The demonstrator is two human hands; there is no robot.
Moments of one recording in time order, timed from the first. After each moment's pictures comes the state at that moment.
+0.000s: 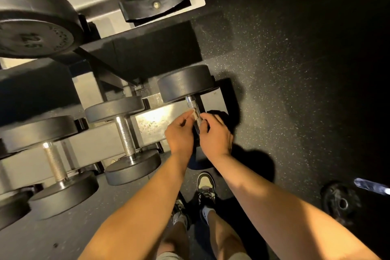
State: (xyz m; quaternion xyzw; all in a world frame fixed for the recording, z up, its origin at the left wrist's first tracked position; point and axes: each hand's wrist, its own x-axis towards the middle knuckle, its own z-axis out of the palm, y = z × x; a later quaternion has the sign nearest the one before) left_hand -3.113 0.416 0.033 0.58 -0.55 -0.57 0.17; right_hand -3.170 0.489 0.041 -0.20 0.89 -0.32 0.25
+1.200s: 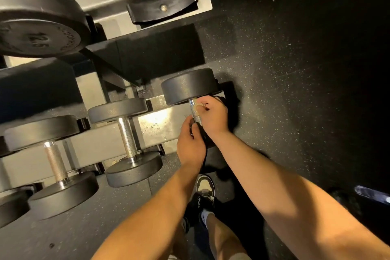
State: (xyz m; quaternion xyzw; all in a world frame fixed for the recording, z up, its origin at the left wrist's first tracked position) left_hand -3.111 0.443 0.028 0.59 -0.62 -0.50 0.09; right_hand -3.214 0.437 0.033 -0.18 0.84 -0.45 0.26
